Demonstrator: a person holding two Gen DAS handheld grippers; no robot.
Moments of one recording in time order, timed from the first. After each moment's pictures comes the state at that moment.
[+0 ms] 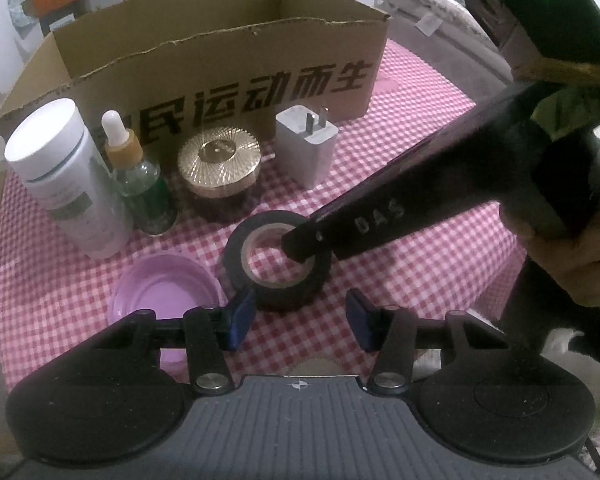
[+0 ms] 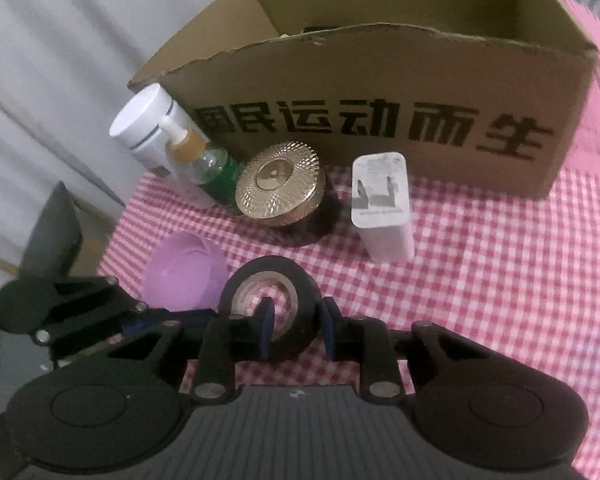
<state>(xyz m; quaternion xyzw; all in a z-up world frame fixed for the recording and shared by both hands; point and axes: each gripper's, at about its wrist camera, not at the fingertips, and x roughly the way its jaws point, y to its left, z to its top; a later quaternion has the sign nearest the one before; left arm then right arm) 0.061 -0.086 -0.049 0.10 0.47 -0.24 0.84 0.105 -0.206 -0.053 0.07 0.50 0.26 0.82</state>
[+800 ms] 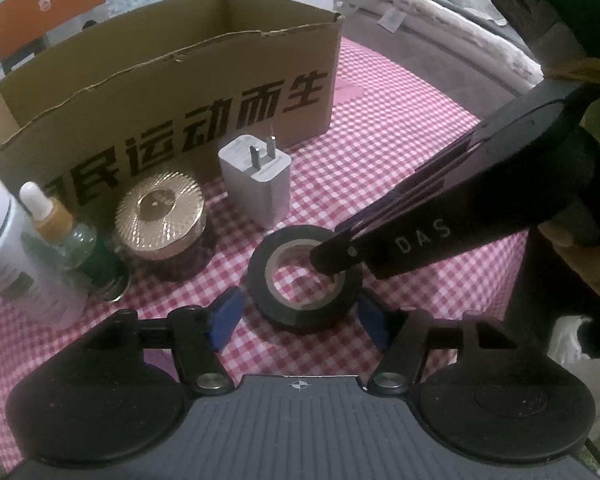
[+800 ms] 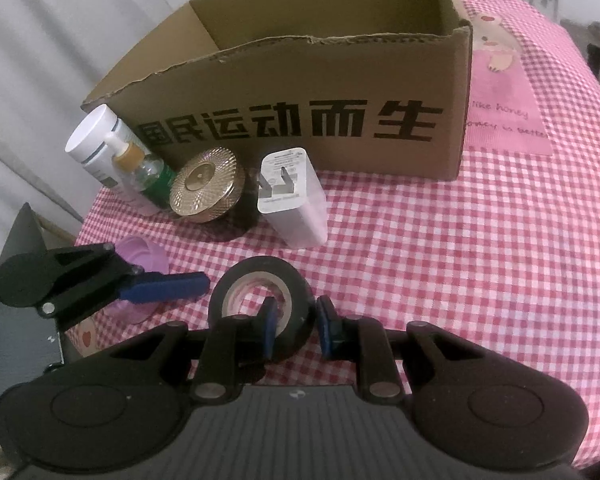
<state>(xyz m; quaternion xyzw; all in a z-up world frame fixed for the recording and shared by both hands) 0.086 -0.136 -0.065 0.14 0.44 -0.28 0.84 0.098 -0.247 -0.053 0.08 0.51 0.20 0.84</state>
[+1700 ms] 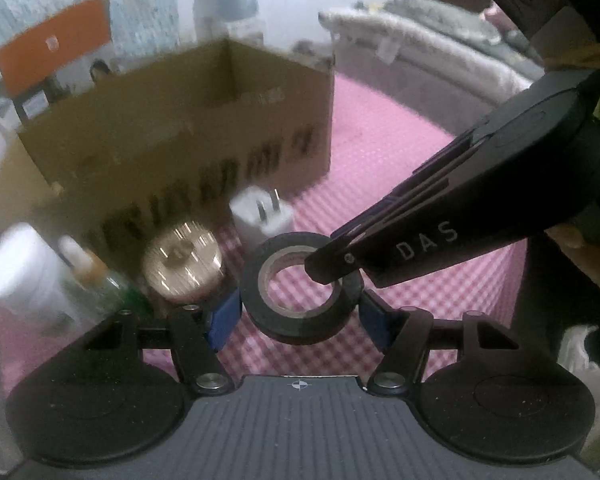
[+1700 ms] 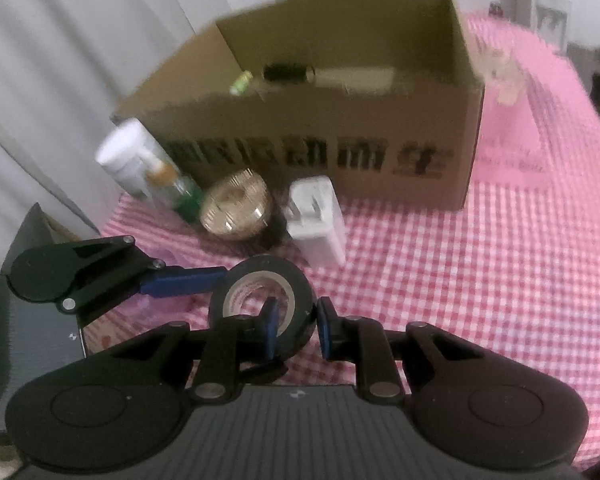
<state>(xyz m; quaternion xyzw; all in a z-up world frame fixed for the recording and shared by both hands) 0.064 -0.127 -0.025 0.15 0.38 -0.28 0.87 0.077 -0.252 -0.011 0.07 0.46 0.20 0.86</state>
